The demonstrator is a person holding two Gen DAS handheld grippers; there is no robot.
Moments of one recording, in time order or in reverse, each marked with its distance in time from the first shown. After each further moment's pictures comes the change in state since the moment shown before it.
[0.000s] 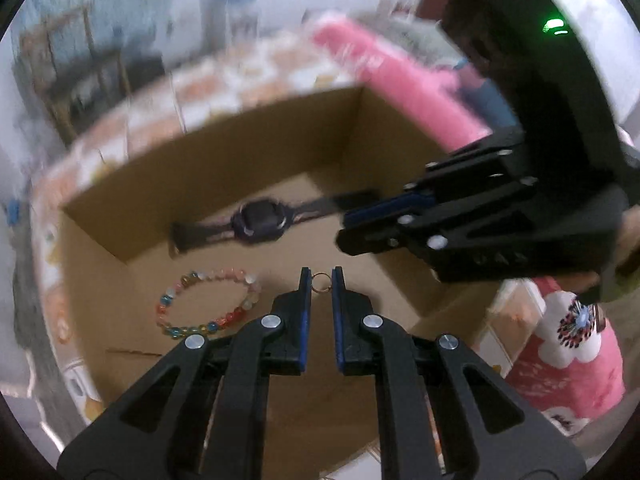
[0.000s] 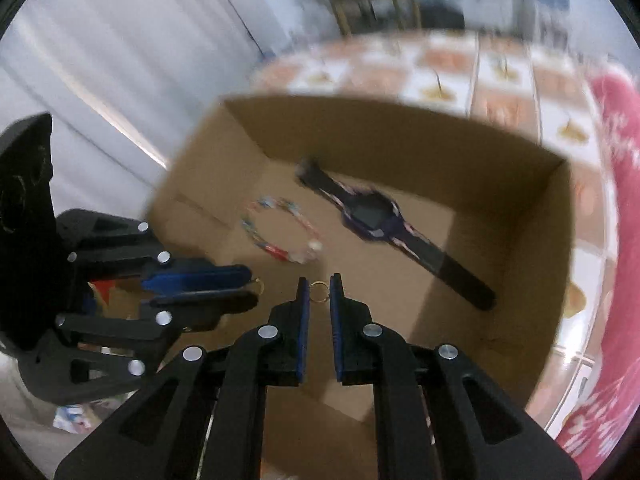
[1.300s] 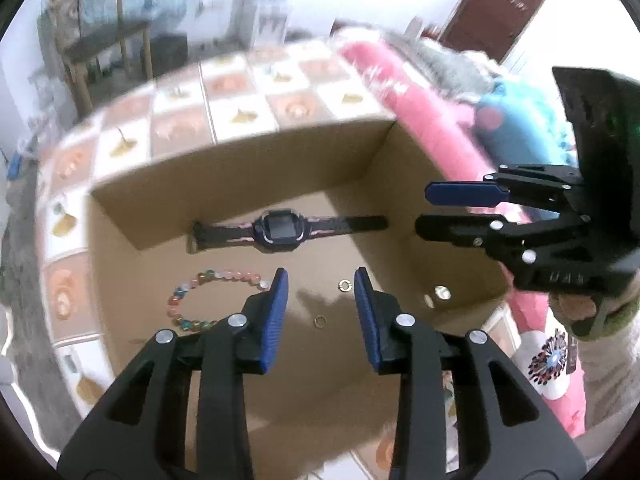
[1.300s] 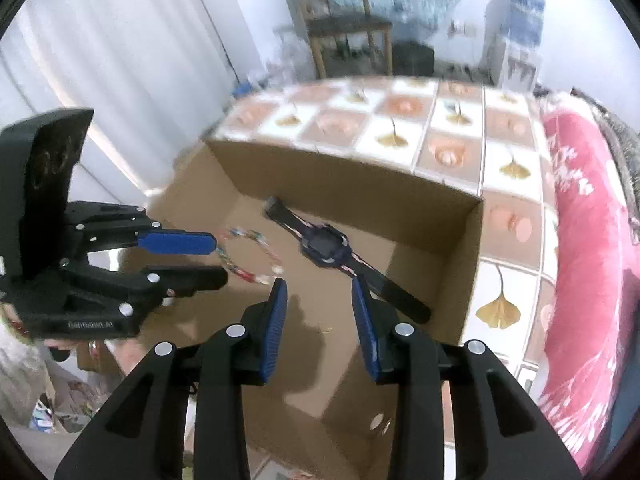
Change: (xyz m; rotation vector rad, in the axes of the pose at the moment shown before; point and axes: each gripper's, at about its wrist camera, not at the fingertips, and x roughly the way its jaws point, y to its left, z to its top) left arm -0.053 0.018 -0.006 -0.117 -0.103 -0.028; right arm -0.069 0.017 -0.018 -0.051 -0.198 -0.127
